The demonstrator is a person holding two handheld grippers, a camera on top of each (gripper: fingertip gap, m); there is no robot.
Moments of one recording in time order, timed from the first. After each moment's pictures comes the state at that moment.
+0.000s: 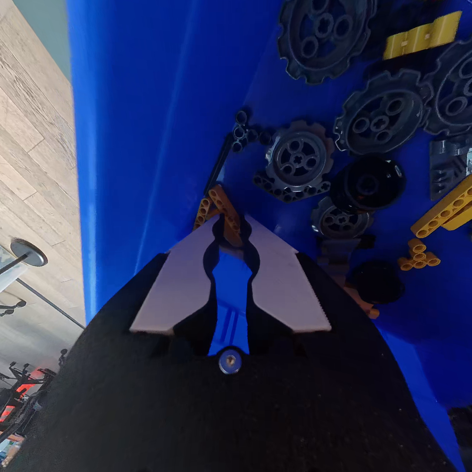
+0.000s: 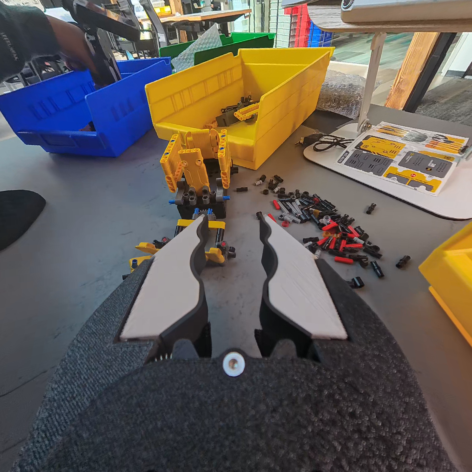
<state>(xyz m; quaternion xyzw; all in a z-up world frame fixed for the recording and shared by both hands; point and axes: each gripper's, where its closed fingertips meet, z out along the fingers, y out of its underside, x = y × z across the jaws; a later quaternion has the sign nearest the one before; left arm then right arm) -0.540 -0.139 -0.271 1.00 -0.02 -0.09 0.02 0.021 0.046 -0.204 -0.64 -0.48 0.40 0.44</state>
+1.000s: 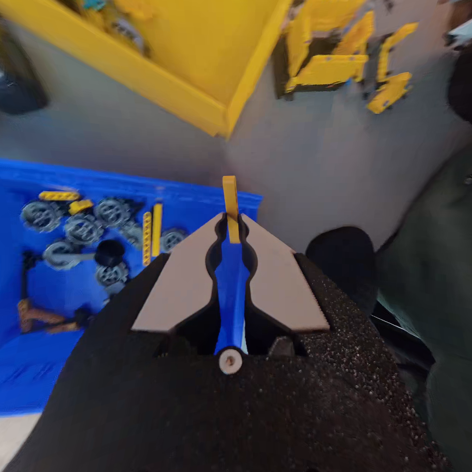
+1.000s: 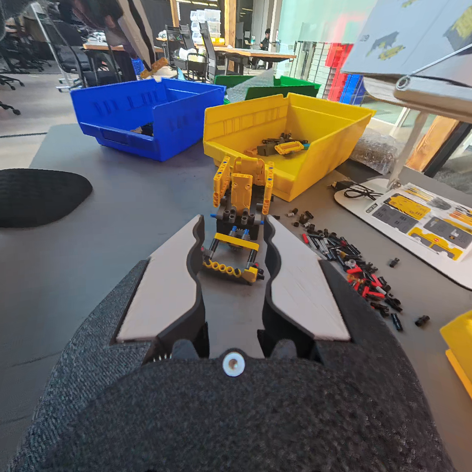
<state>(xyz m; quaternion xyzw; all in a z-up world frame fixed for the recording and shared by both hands) -0.300 -0.119 -0.131 0.95 -0.16 0.15 -0.21 0.015 0.005 -0.178 -0.55 -0.54 0.42 0.47</state>
